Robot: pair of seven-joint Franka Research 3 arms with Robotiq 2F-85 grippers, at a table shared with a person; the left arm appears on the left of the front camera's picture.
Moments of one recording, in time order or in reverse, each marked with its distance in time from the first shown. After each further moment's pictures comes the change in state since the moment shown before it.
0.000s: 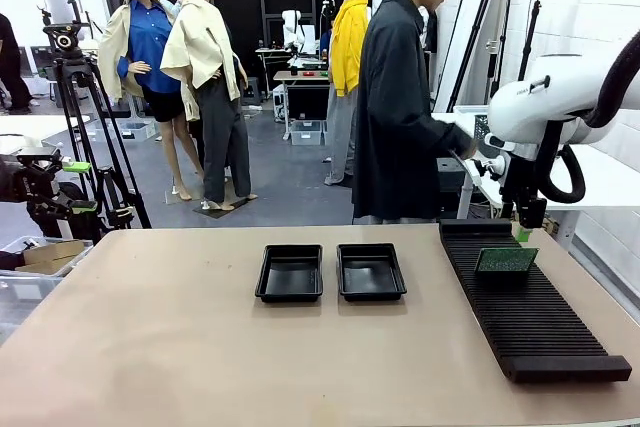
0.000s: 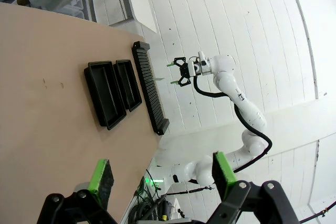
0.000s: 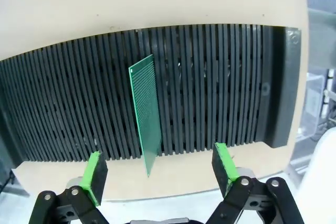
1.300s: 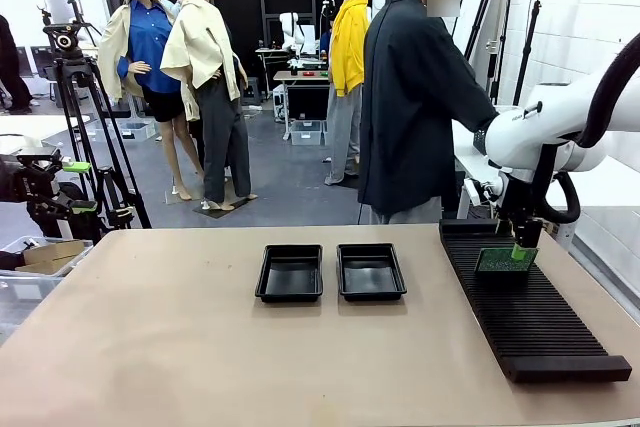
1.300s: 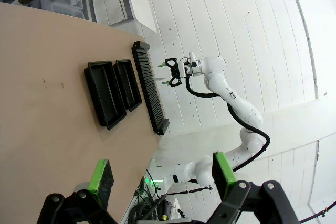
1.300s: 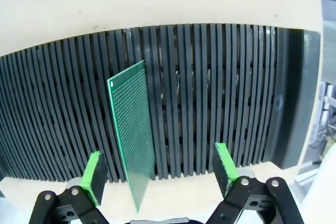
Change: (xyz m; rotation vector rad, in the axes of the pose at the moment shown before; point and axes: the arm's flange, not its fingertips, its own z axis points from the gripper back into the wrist) left arm 0.000 0.000 0.000 0.000 0.000 0.000; right arm -0.007 -0.007 -0.047 -0.009 -0.026 0.017
